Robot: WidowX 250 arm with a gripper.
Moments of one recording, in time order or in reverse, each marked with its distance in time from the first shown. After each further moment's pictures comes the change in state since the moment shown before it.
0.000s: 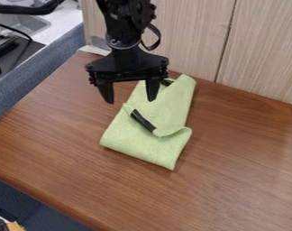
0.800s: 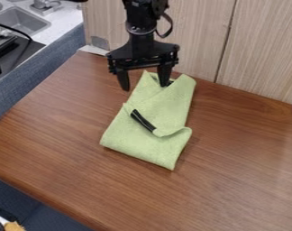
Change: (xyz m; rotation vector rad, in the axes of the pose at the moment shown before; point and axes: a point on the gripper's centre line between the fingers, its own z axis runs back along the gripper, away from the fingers) arm 0.044 -0.021 -0.032 0.007 0.062 0.107
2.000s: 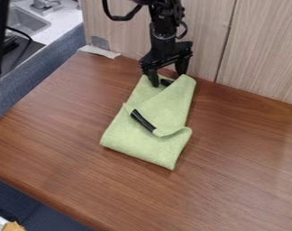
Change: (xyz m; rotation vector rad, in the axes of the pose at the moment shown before) arm 0.067 -0.048 -0.091 -0.036 0.025 0.235
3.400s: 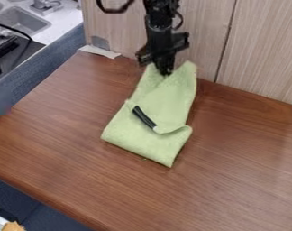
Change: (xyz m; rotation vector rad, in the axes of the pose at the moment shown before) arm 0.009 0.000 0.029 -0.060 -0.024 0.026
